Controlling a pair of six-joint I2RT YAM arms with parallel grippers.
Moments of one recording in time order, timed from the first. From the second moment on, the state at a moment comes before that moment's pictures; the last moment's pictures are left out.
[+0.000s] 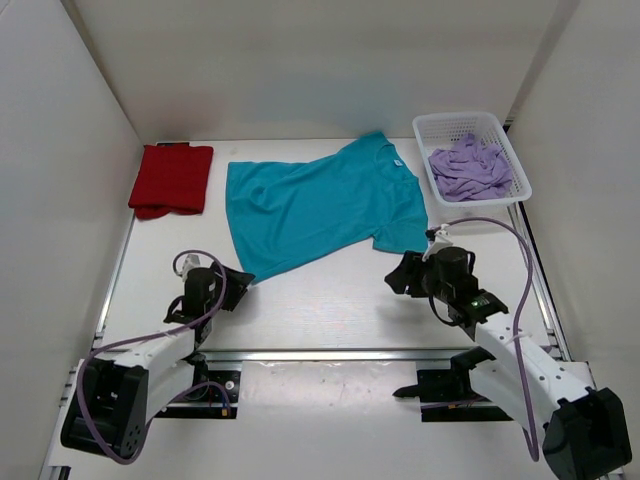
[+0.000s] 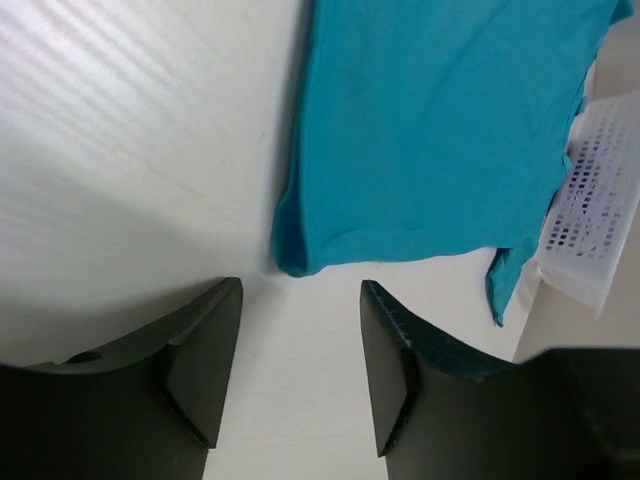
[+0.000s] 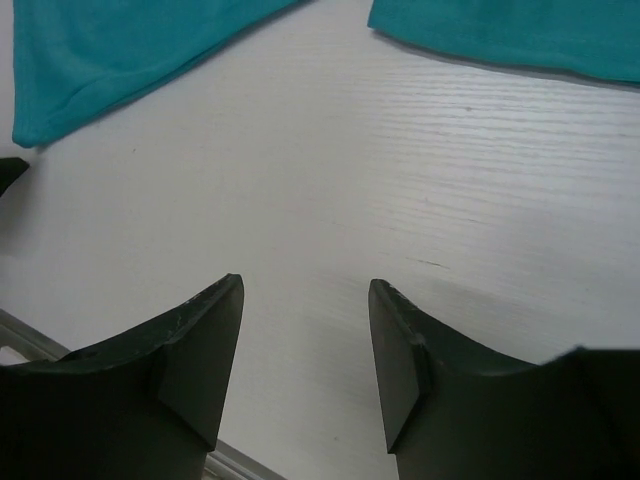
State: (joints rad) left arm -0.22 0.99 0.12 0.26 0.04 -1.11; right arm 0.38 0.82 0.39 -0.15 -0.19 0.46
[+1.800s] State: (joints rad) left arm -0.45 1.12 0.42 0.10 -0.23 -0.73; right arm 0.09 1.42 0.58 0.03 0.02 0.51
